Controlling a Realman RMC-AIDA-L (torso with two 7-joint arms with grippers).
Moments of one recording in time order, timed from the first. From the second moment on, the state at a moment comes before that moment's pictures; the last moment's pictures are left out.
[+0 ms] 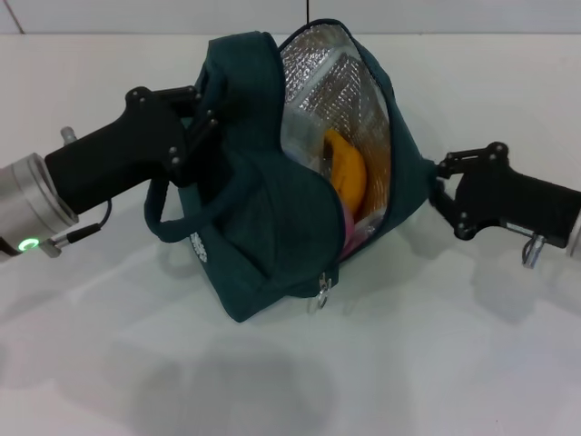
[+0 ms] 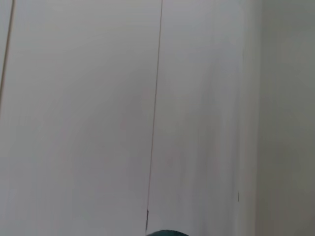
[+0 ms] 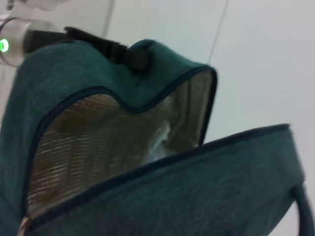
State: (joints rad) left arm -0.66 -2.08 2.84 -0.36 -0.68 1.82 -0.86; right arm 0.43 2.03 -1.40 -0.49 -1.09 -1.17 0.58
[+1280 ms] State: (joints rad) left arm -0.57 -2.10 2.83 0.03 -0.67 1.57 -0.54; right arm 0.14 1.99 -1.30 -0.72 -1.07 -1.52 0.82
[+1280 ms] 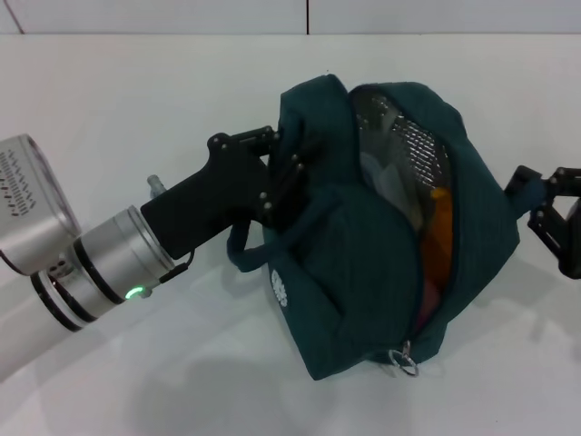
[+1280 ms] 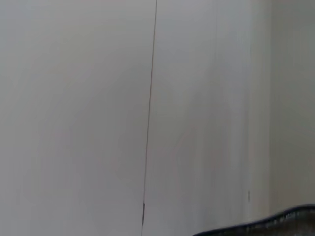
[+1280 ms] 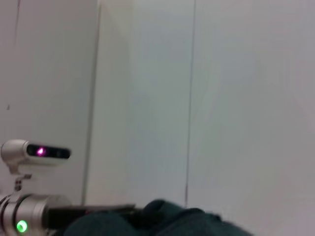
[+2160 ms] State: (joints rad) left arm -0.54 -2.10 2.83 0.17 -0.77 1.46 -0.41; right arm 0.21 1.91 -0.91 -0.76 -1.52 -1.76 0.99
